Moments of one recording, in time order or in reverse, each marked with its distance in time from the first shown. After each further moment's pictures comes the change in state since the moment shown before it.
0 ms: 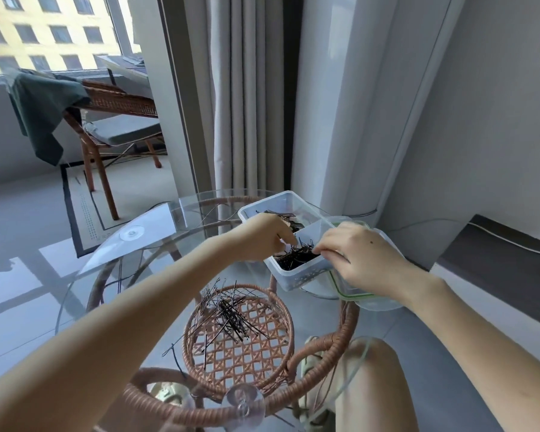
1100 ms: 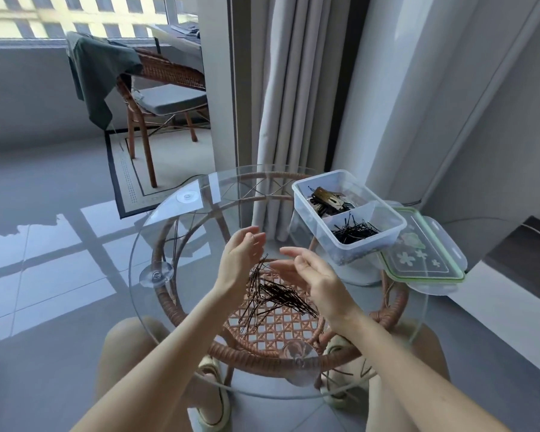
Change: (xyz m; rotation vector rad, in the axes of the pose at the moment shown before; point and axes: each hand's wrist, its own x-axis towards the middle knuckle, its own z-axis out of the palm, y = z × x) left_hand -0.110 -0.067 0.077 -1.342 0.676 -0.452; right_hand 0.004 -0.103 0.127 1.253 -0.072 0.381
